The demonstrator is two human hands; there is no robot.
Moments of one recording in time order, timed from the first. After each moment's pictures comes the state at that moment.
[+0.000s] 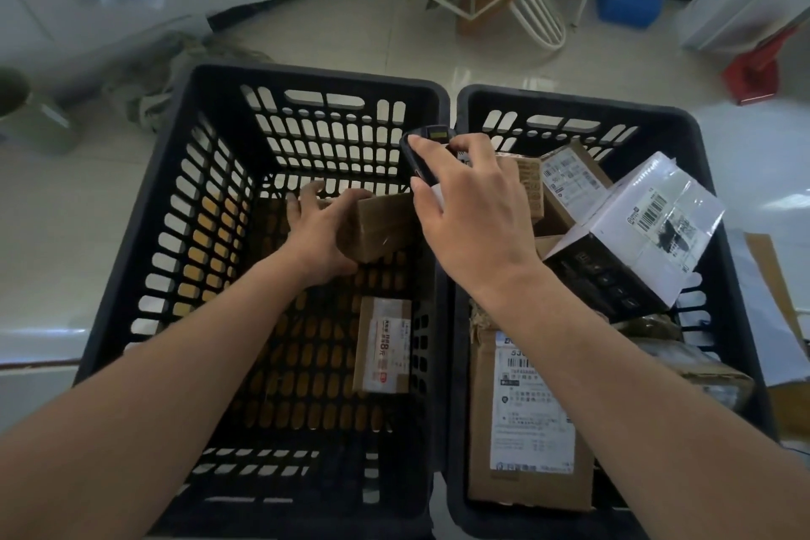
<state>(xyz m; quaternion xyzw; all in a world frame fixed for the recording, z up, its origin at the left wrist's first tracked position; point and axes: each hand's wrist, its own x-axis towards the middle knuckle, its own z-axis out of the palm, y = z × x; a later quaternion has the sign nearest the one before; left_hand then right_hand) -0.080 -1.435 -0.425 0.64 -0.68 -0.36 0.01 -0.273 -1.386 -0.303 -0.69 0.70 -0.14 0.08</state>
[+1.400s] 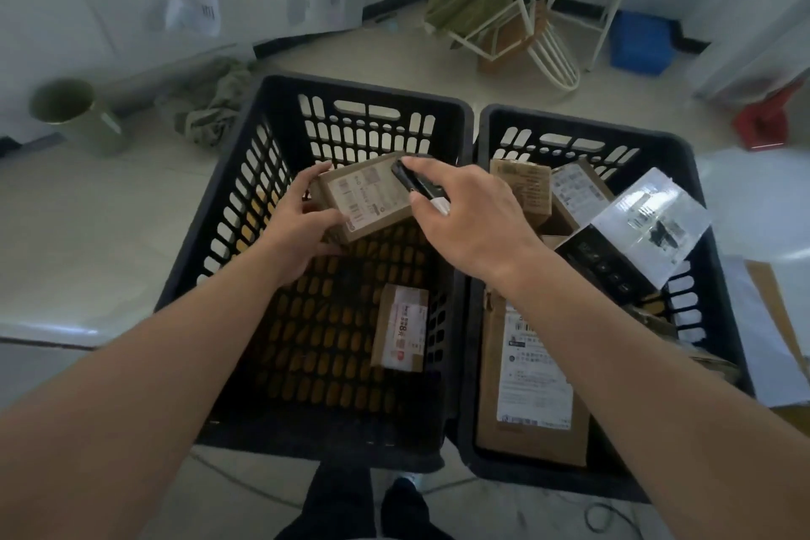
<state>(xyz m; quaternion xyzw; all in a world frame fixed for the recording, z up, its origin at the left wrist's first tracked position) -0.029 -1.400 -0.384 0.60 -0.33 -0.63 0.37 -0.251 -1.350 -0.252 -0.71 0.65 -0.11 0.25</state>
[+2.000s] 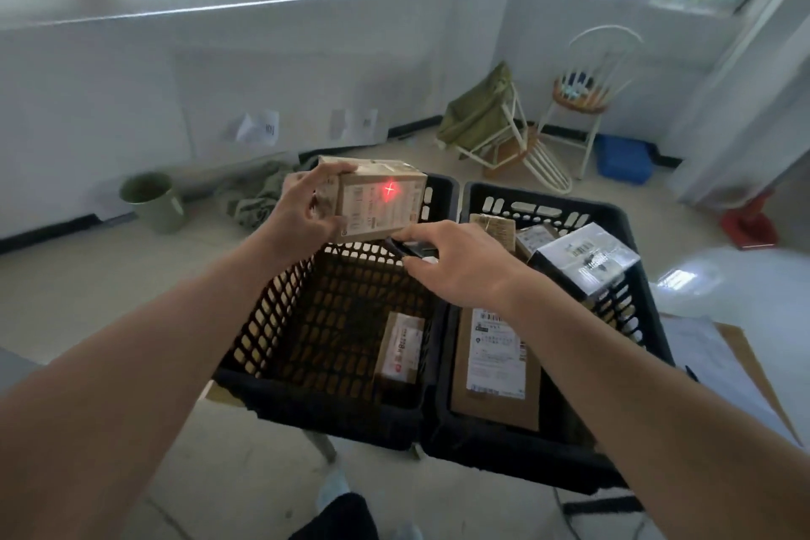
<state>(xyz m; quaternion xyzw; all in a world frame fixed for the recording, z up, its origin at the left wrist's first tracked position) -0.009 -1.324 -0.252 0.54 -0.64 -0.37 0.39 -0.257 -1.247 -0.171 -0.78 0.56 -0.07 0.26</state>
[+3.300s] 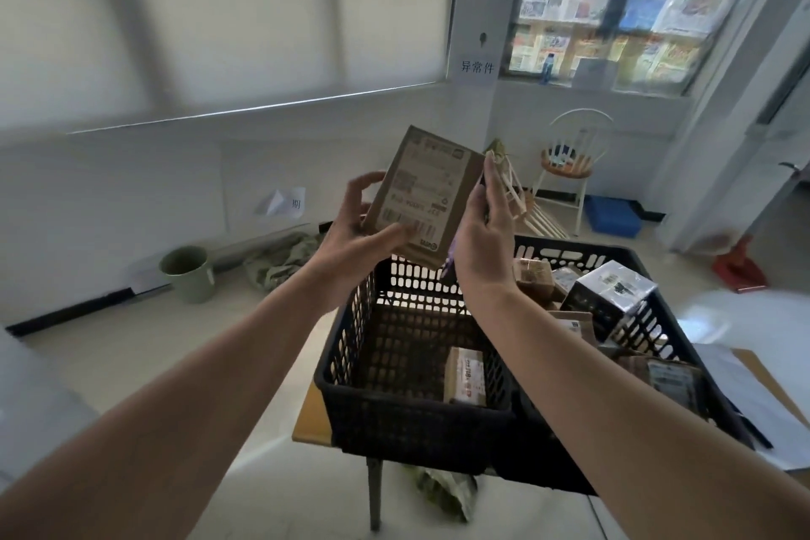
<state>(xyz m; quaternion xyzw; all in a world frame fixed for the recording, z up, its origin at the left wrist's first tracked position) 0.065 -1.199 -0.125 0.38 -0.59 -0.51 0.49 -0.099 -1.192 -0.119 -0.46 0.49 -0.66 0.34</state>
